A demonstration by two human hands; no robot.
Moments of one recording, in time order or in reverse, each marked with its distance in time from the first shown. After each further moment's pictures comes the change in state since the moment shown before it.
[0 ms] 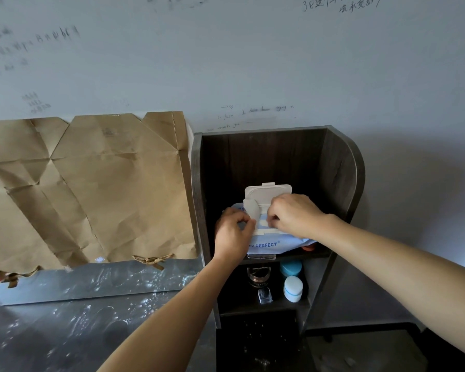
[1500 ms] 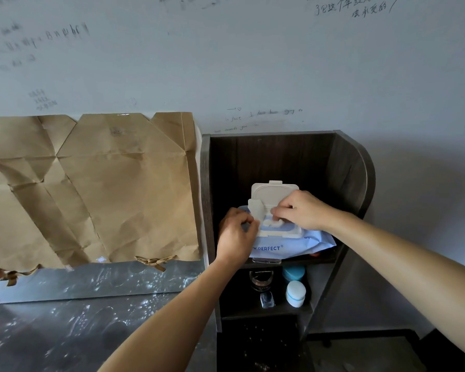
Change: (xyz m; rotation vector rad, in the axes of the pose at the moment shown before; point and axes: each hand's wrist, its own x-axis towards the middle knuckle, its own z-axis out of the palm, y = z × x) left_hand 0.005 -0.004 -0.005 -0.019 -0.009 0.017; right_hand 0.010 0.016 -0.003 0.510 -0.047 0.188
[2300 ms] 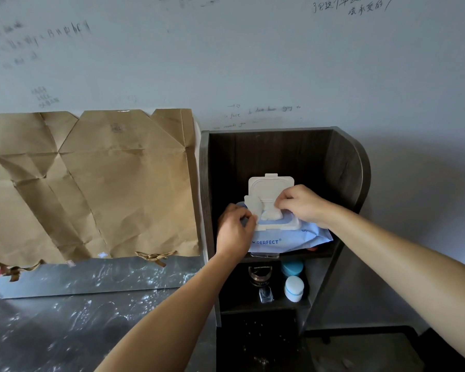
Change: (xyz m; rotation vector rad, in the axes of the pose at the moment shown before) left_hand -0.002 0.003 0.000 0.017 0.017 0.006; right_hand -0.004 -0.009 0.000 0.333 0.071 0.205
